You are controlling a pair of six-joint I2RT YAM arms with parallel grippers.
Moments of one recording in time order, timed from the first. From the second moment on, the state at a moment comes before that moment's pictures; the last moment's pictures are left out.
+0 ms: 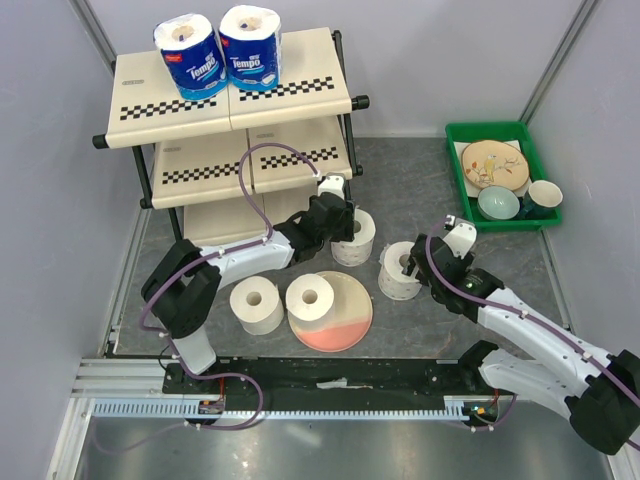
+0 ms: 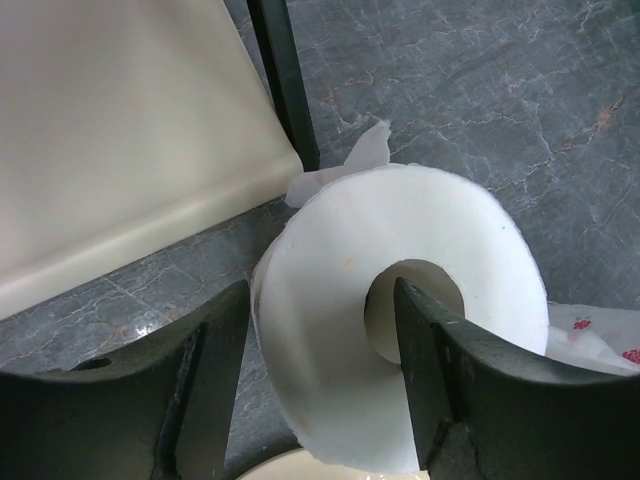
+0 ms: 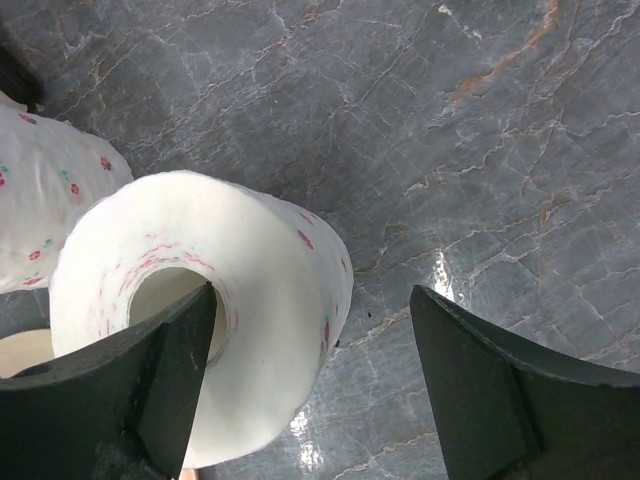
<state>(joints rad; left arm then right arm) -0.81 1.73 1.13 0.02 -0.34 -0.46 0.65 0.95 0.64 -0.56 0.60 0.85</state>
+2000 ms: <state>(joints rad) -0.82 1.58 1.08 -0.02 -0.17 -0.42 0.62 0.70 0.76 -0.71 0.68 0.71</state>
